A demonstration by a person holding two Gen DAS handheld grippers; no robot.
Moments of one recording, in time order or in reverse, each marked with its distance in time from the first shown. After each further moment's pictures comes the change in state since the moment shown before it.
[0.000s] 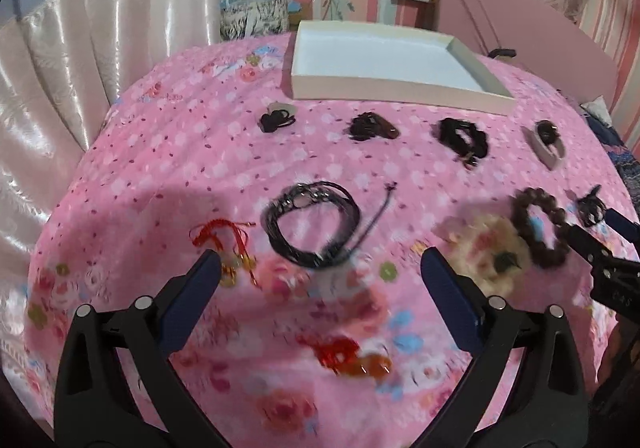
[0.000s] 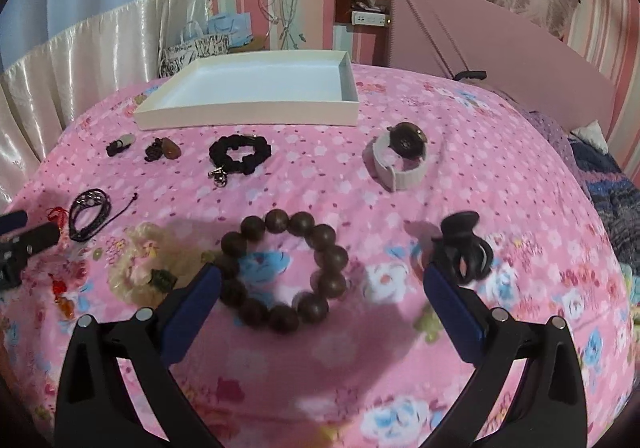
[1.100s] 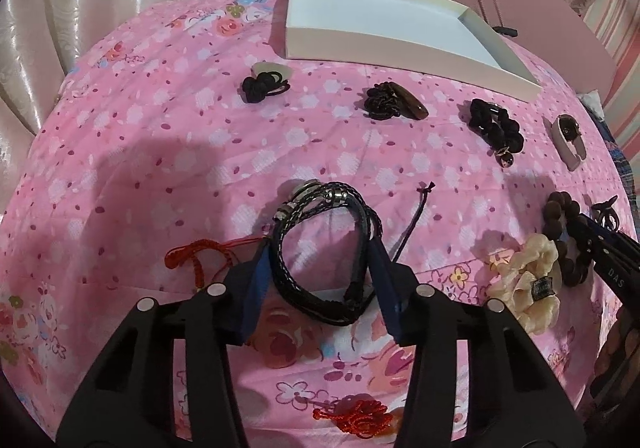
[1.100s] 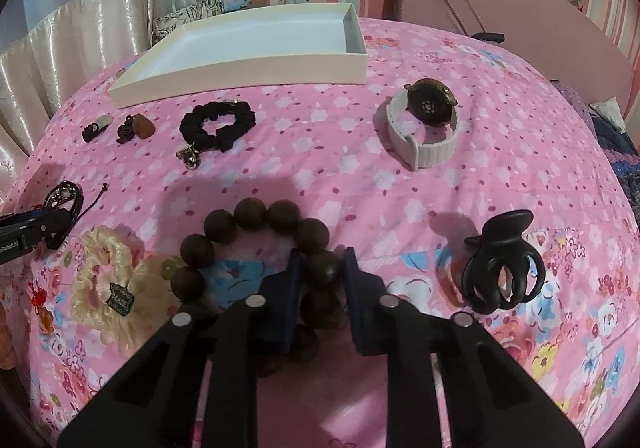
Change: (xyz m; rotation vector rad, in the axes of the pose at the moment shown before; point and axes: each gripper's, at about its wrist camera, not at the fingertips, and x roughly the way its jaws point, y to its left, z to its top) left arm 0.061 0.019 0.018 -0.020 0.135 -0.092; right arm 0.051 -0.011 0.012 0.019 0.131 0.066
